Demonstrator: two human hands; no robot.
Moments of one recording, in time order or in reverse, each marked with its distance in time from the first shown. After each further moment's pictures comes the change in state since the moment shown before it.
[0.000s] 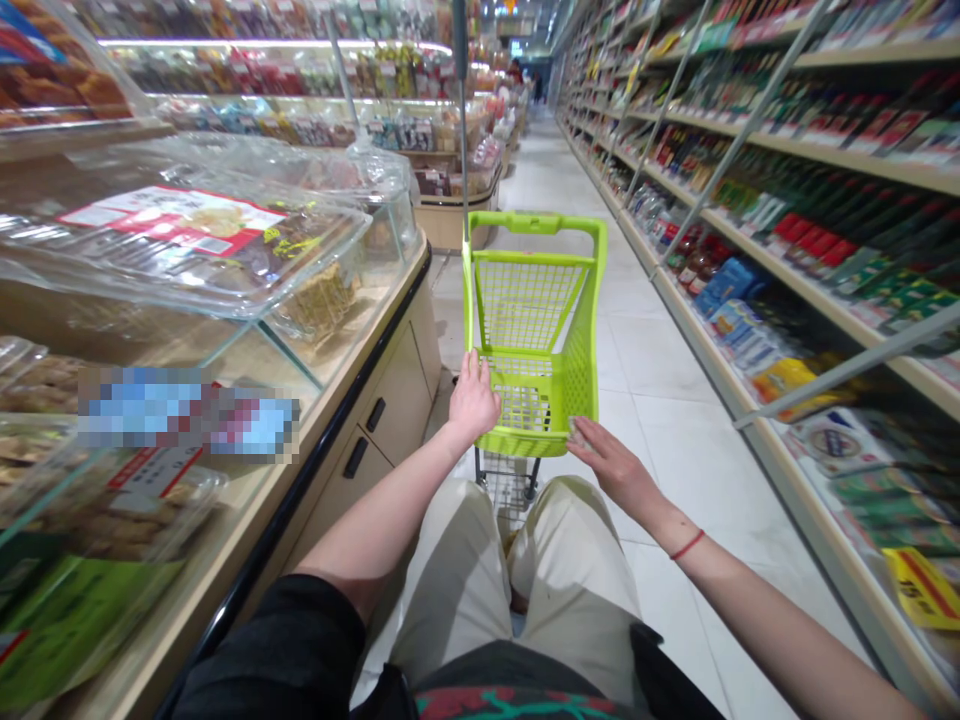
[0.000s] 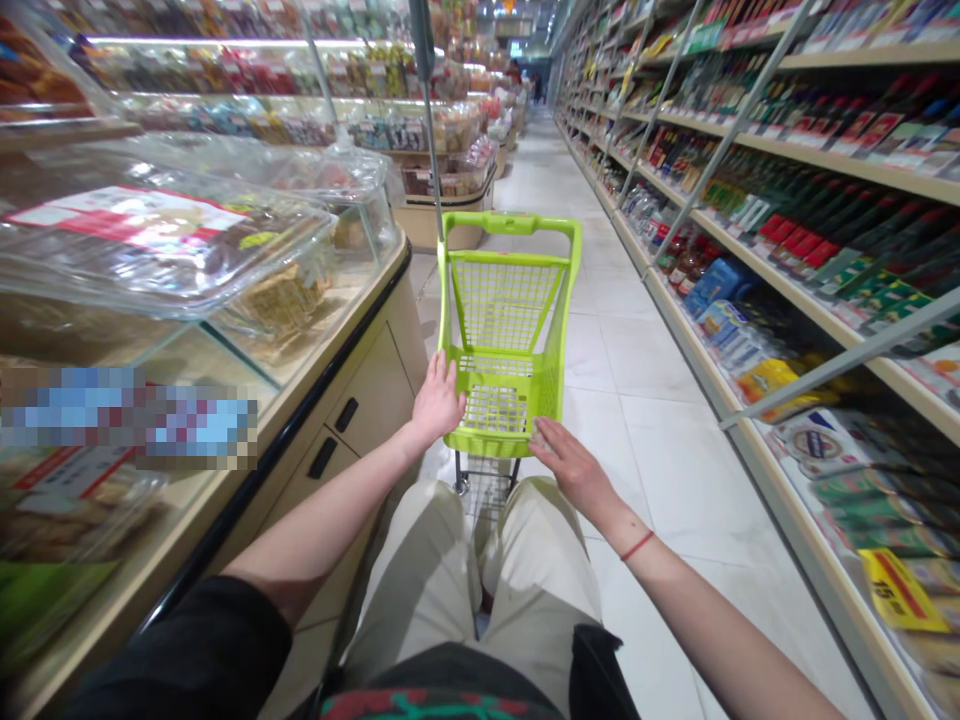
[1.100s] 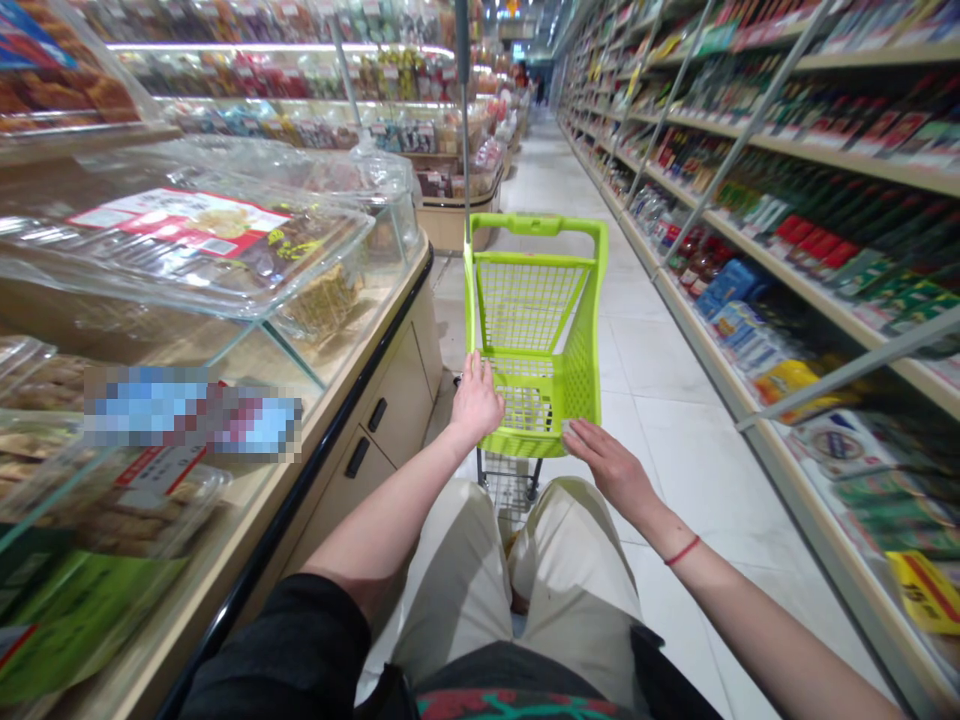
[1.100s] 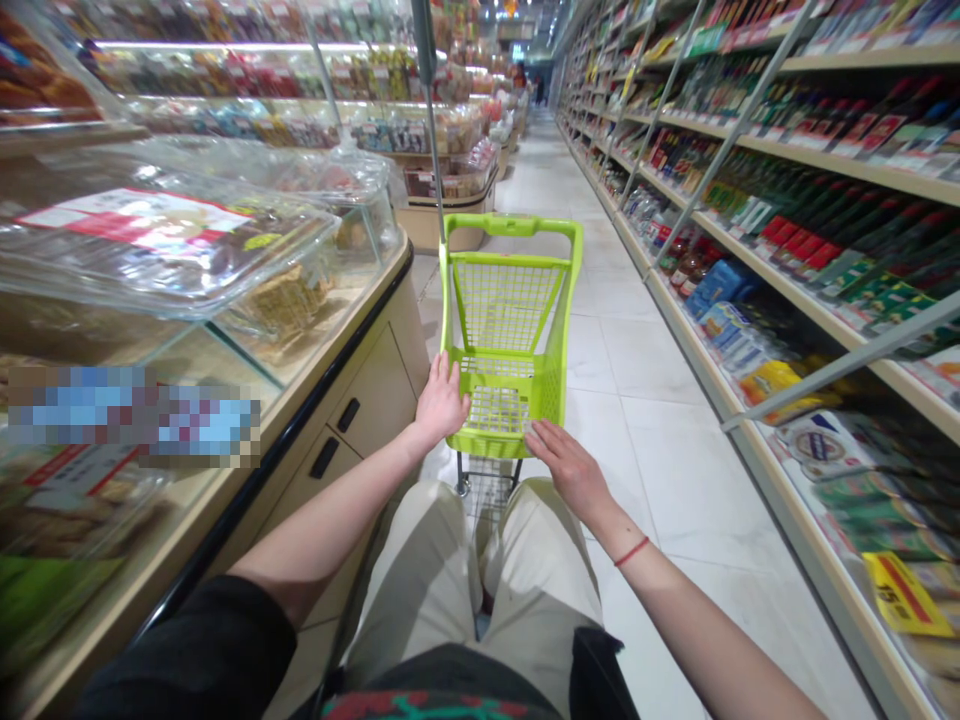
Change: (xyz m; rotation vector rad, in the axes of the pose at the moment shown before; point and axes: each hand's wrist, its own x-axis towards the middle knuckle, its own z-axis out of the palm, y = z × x) left_hand -0.001 0.002 0.002 -0.021 0.009 -0.010; right_hand -0.001 -0.005 0.006 -0.049 -0.006 0.098
